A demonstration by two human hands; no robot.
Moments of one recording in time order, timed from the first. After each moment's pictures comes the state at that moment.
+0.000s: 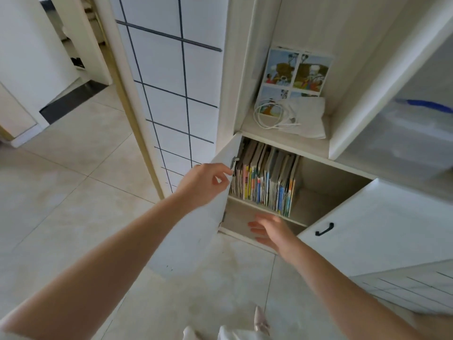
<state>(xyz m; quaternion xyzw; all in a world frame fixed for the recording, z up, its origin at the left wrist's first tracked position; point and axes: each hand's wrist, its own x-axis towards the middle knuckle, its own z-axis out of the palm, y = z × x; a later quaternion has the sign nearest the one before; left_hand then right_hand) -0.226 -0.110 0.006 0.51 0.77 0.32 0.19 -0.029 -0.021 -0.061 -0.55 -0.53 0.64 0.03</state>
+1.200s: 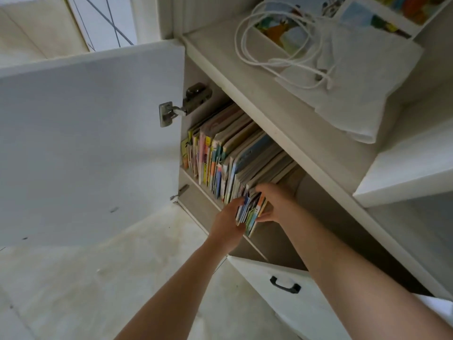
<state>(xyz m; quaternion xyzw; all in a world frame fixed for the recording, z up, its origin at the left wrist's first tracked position) -0.048 0.166 -0.280 0.14 0.77 0.49 0.37 -0.059 0.289 -0.203 -0.60 -0.57 0.54 -0.15</state>
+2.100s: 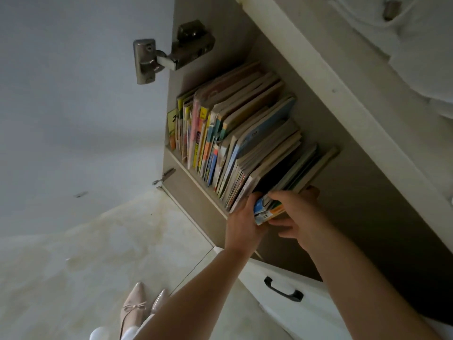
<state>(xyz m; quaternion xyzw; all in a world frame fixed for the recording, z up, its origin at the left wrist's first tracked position) -0.011 0.226 -0.357 0.19 0.79 0.55 0.18 -0.027 0.296 -0.219 -0.64 -0.59 0.48 -0.06</state>
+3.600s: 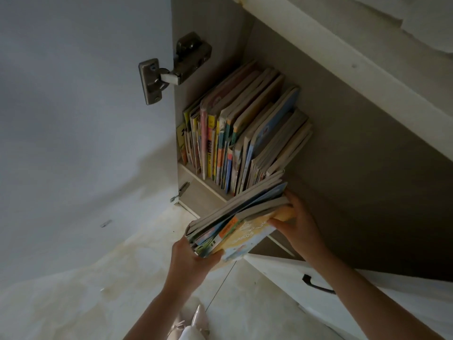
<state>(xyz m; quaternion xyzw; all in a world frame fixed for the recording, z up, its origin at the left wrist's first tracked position) -0.053 0.061 -0.376 0.13 0.76 0.58 0.27 0.031 0.292 -0.335 -0.38 -0.80 0.46 0.02</state>
